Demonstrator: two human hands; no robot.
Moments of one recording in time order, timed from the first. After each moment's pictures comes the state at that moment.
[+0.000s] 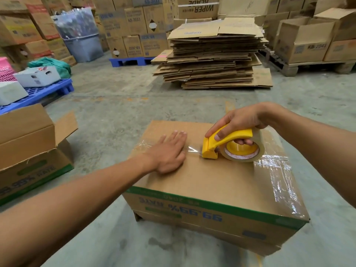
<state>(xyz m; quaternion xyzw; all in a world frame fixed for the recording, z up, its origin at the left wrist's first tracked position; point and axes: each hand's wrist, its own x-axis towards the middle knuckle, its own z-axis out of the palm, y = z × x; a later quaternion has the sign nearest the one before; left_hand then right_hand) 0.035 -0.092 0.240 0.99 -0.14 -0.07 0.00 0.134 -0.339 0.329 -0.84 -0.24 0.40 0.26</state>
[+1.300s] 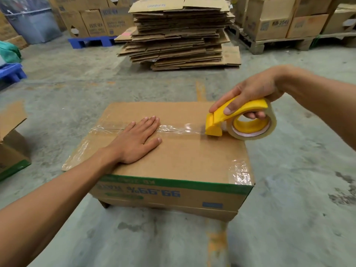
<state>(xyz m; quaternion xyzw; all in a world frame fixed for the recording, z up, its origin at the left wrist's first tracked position) 0.039 -0.118 0.204 0.99 -0.16 -0.04 0.03 0.129 -0.464 0.339 -0.83 -0.15 0.45 0.28</state>
